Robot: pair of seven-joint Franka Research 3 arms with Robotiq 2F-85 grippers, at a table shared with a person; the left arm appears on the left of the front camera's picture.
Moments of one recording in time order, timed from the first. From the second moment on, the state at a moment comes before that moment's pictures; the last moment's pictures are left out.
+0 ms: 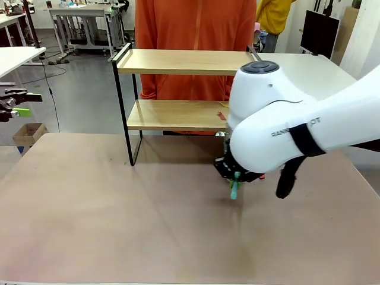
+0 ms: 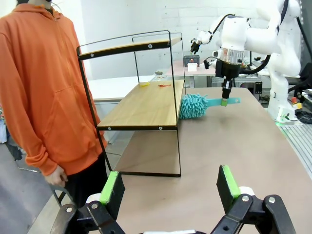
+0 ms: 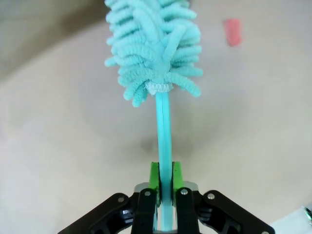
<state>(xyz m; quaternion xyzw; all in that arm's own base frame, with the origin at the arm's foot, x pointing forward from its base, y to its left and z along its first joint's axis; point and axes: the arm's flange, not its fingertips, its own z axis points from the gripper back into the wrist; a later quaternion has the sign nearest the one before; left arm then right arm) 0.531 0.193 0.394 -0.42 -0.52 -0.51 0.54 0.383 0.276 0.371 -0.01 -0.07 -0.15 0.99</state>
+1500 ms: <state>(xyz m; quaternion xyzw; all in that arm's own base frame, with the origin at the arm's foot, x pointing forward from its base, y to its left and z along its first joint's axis) 0.531 0.193 0.394 -0.42 -0.52 -0.51 0.54 0.333 0.231 0.442 0.10 -0.07 0.12 0.98</state>
